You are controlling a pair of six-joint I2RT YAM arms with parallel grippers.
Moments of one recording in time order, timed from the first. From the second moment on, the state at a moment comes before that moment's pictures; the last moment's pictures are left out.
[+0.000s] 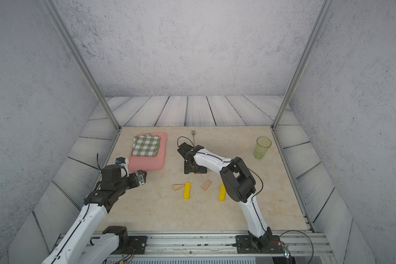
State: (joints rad) left arm -0.08 0.82 0.56 -0.43 0.11 -0.34; right arm 0.77 2.17 1.74 -0.93 0.19 0.73
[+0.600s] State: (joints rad) left arm -0.10 0.82 0.56 -0.43 0.10 -0.34; right arm 0.76 2.22 1.78 -0.94 0.19 0.77
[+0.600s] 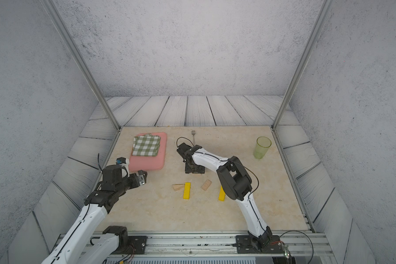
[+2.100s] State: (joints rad) left arm -0.10 0.84 0.55 -0.42 0.09 -0.34; right arm 0.75 2.08 1.51 -0.84 0.17 0.65
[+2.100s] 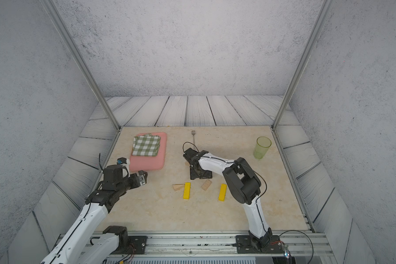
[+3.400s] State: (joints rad) left arm -0.11 0.85 0.55 -0.43 0.09 -0.34; right arm 0.75 1.94 1.36 -0.88 0.05 0.04
